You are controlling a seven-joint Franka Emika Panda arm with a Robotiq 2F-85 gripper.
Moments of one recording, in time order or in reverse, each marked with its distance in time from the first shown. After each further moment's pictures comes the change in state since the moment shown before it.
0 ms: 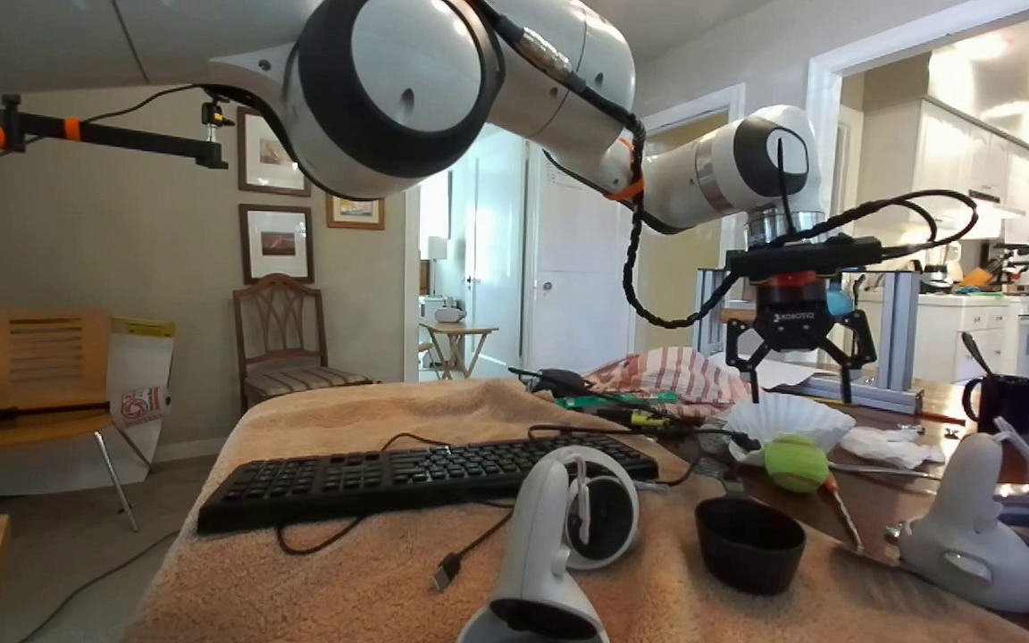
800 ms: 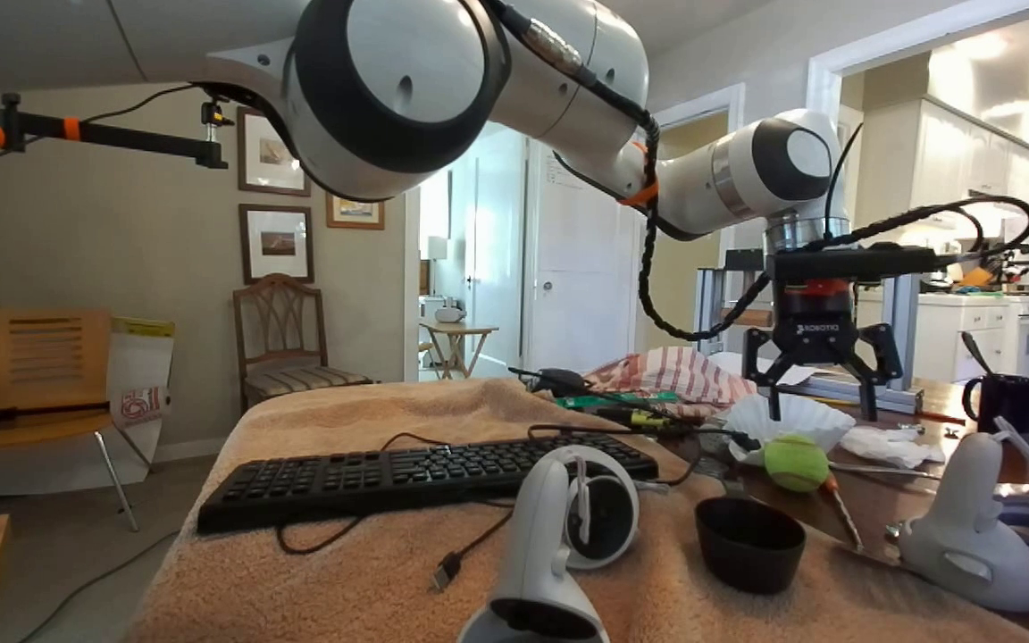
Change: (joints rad) arm -0.028 0.004 -0.021 -0.014 0.000 -0.030 -0.235
